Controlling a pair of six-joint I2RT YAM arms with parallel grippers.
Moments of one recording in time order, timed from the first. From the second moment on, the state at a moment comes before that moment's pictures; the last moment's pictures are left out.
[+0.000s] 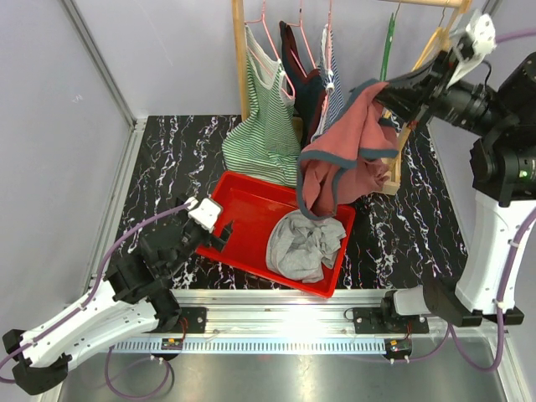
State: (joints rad) left arm -0.92 0.53 0.64 -0.31 -0.37 0.20; right arm 0.04 1.38 2.30 -0.78 -0.97 -0.04
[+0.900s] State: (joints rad) left arm -0.92 0.46 0.63 -0.29 -0.44 0.20; right arm 0.03 1.46 2.17 0.10 -1.16 0.97
